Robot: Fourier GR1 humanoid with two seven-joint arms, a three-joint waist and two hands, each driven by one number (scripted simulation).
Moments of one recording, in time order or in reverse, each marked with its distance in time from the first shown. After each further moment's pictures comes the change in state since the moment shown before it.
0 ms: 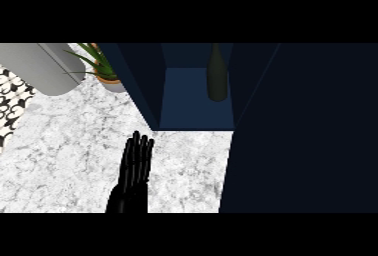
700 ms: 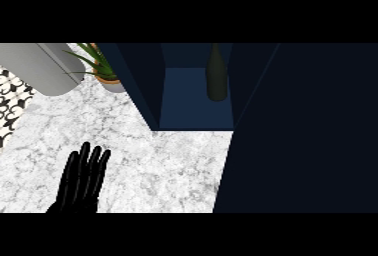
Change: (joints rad) left arm 0.200 0.260 0.163 -0.196 0.090 -0.252 -0.014; right arm 0.051 0.020 0.157 -0.007 -0.029 0.043 0.084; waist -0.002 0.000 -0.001
